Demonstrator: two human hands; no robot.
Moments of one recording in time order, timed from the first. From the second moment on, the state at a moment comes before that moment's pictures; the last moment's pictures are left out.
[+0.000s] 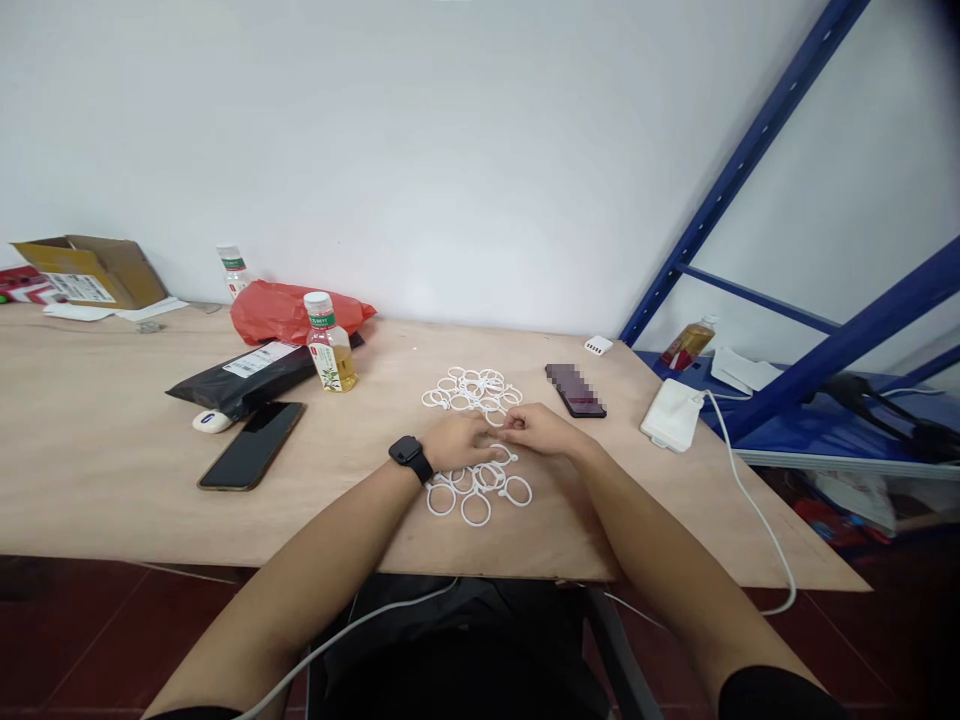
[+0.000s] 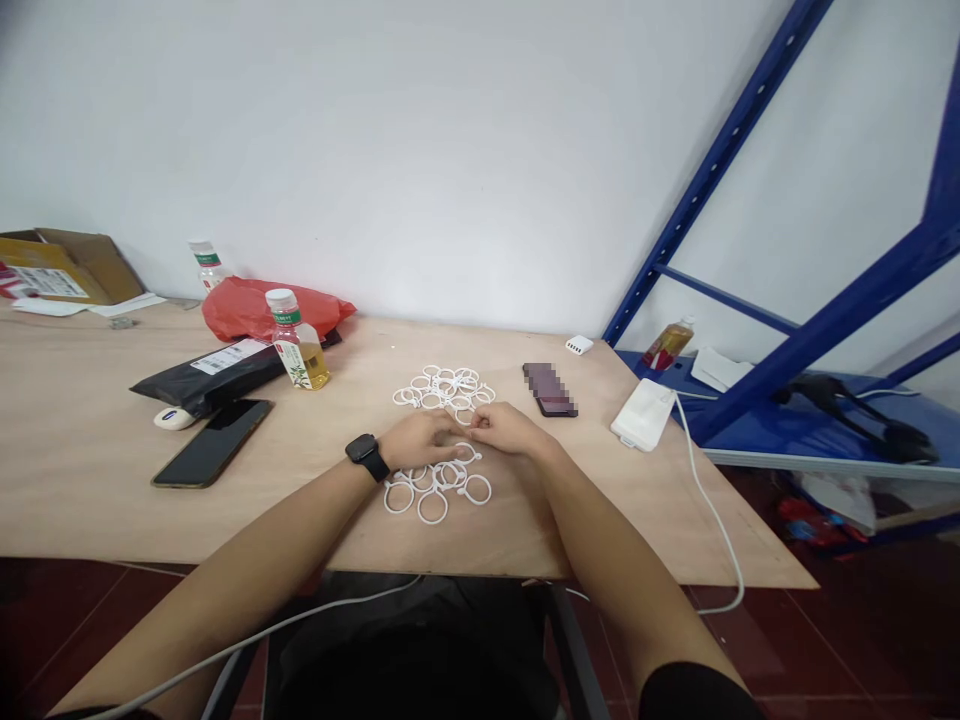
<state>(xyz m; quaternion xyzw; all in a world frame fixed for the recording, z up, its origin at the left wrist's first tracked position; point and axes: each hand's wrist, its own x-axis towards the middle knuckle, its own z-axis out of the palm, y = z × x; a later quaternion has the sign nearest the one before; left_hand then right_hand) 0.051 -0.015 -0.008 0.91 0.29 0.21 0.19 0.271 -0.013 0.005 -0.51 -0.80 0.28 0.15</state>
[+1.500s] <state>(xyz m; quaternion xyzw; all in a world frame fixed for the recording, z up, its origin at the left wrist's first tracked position) 0.044 0.003 -0.011 0.80 0.38 0.43 0.20 0.238 -0.024 -0.001 -0.48 -0.70 0.24 0.47</state>
